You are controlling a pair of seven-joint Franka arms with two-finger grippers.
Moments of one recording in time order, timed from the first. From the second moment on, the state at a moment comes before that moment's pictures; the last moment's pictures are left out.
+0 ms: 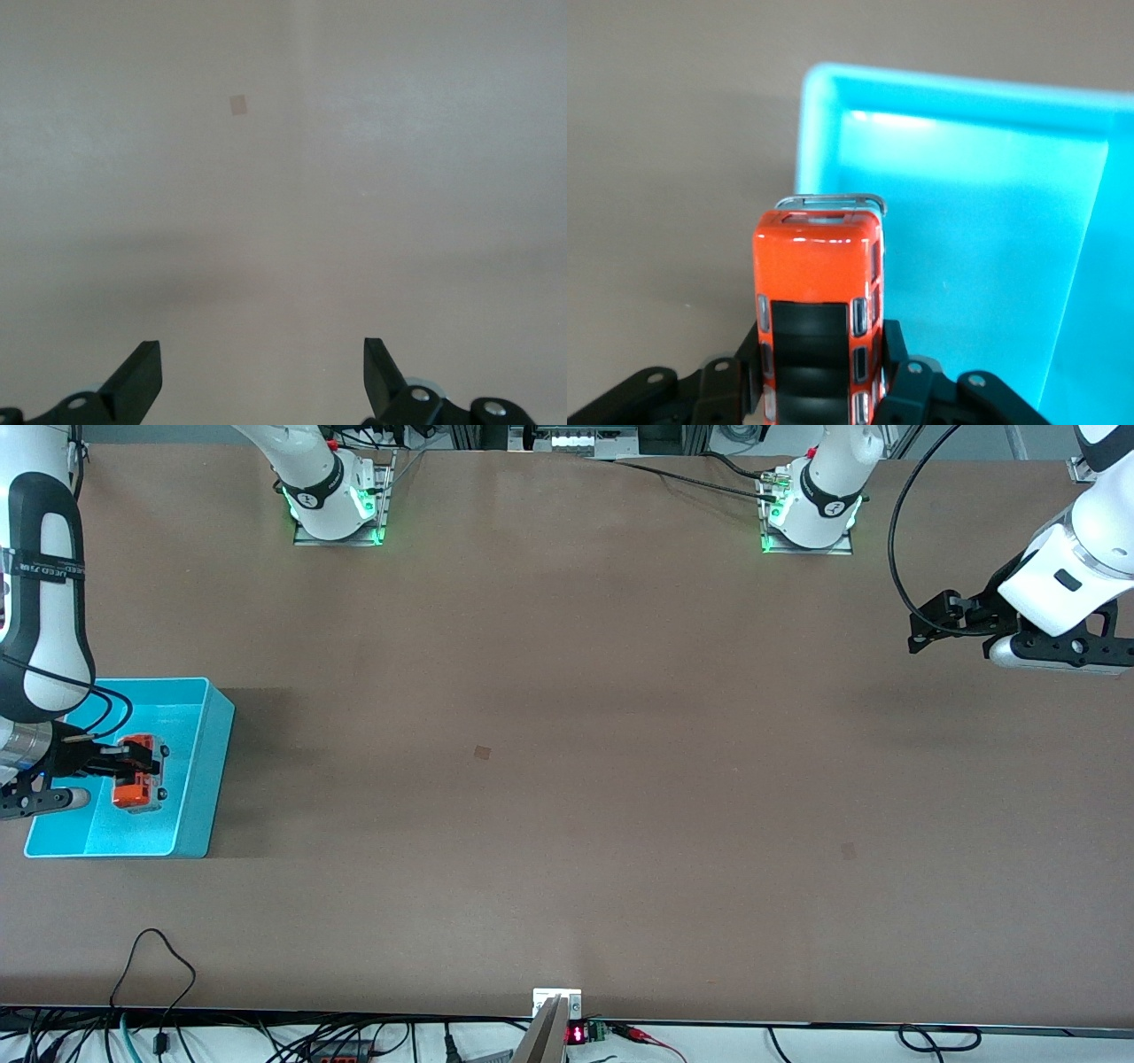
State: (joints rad) left arm -0.09 -0.04 0.01 -1.71 -0.04 1.65 -0.03; right arm 0.05 0.50 -0.39 -1.65 0.24 2.01 -0.51
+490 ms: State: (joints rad) left arm -0.08 -0.04 0.01 -1.71 -0.04 1.65 -0.03; right arm 0.00 0.59 -0.39 -1.68 0.22 2.17 -0.49
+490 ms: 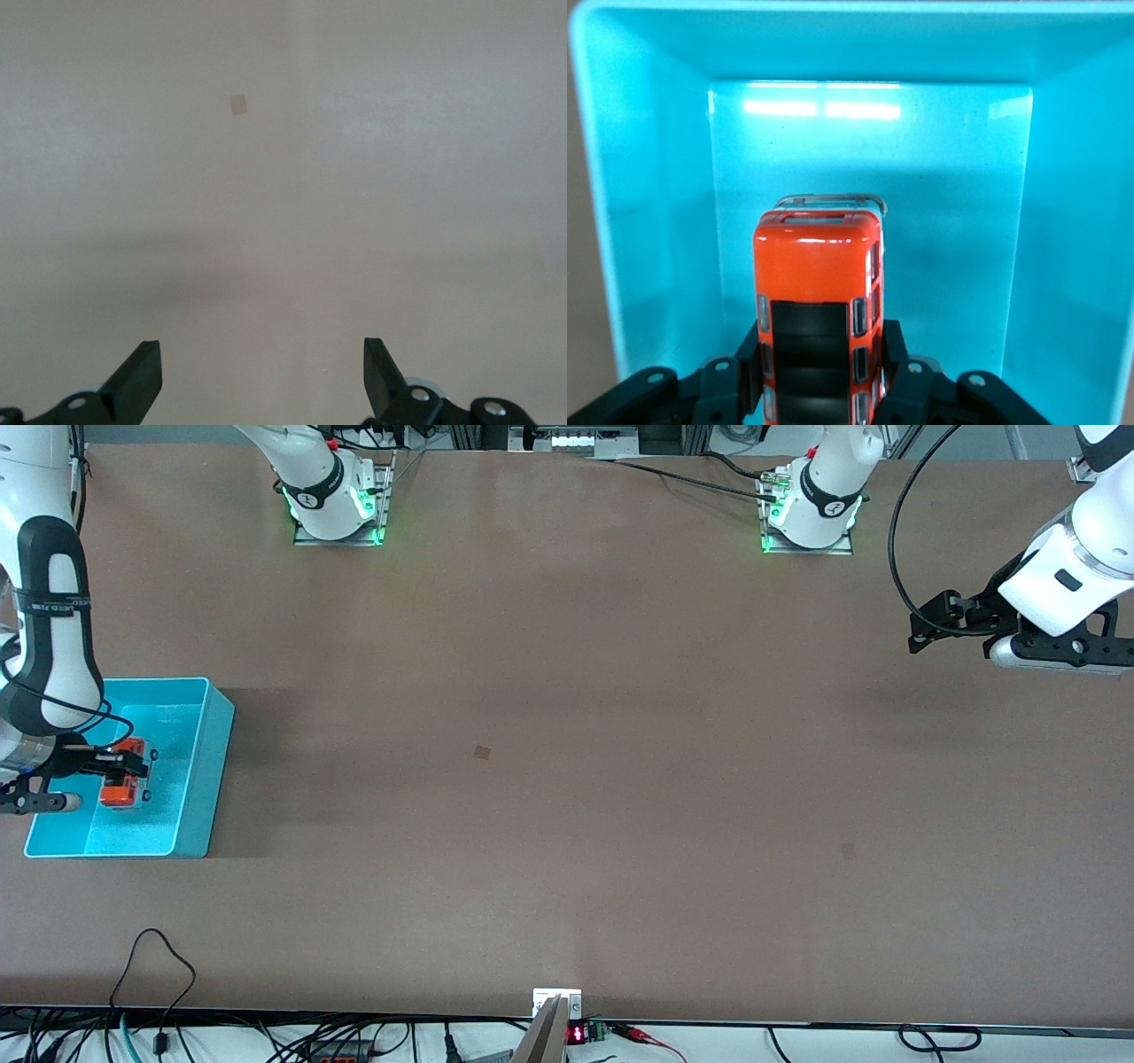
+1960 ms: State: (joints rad) left arm -0.08 -0.04 0.01 -1.71 -0.04 1.64 -0.03; right arm -0.02 0.64 -0.38 -1.75 0.23 2.33 -0.48
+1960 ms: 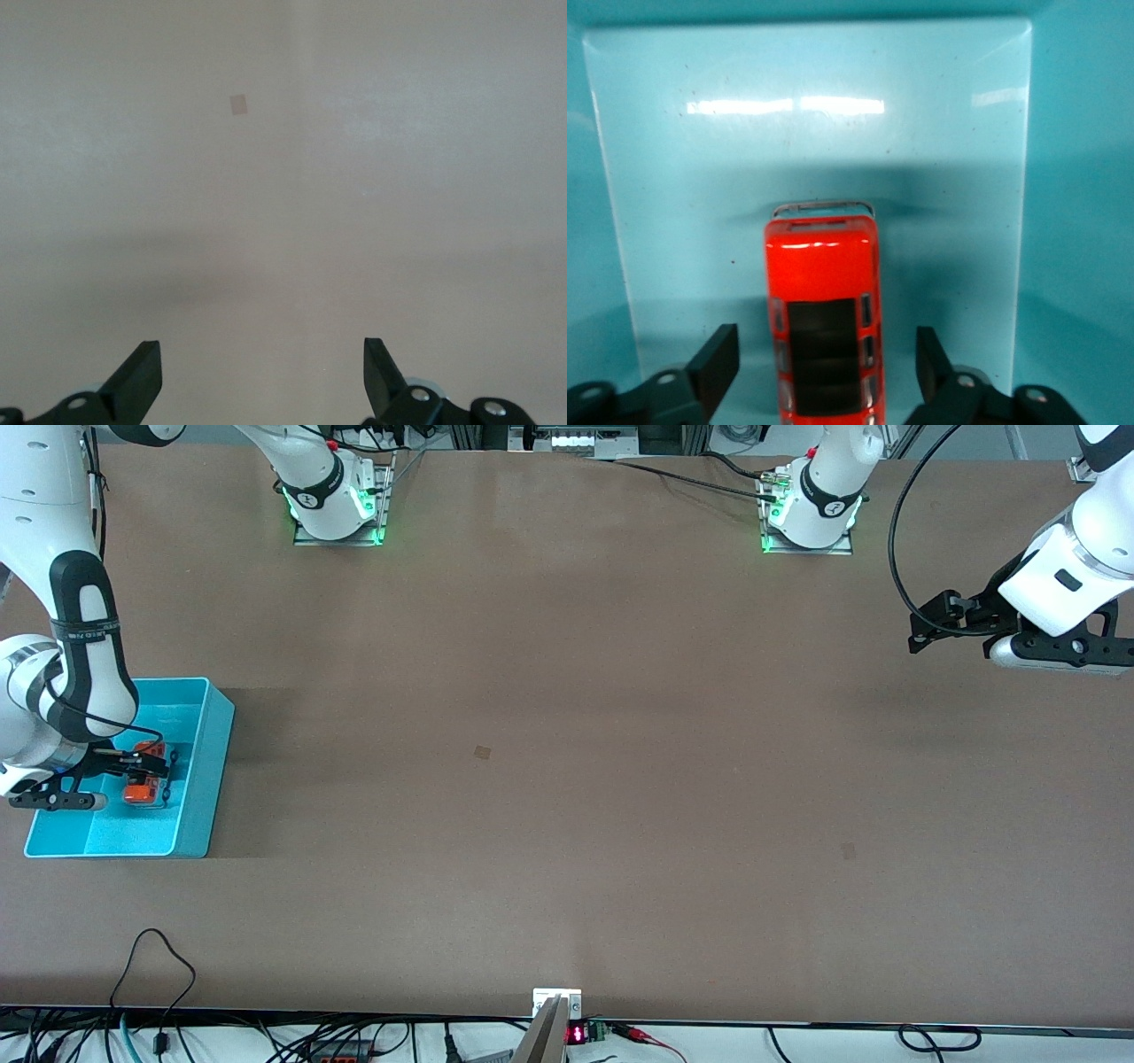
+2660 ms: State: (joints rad) left arm -0.08 -0.04 0.01 -1.71 -0.04 1.64 -0.03; right arm -0.01 0.36 -0.29 -1.69 0.23 2.15 -0.47
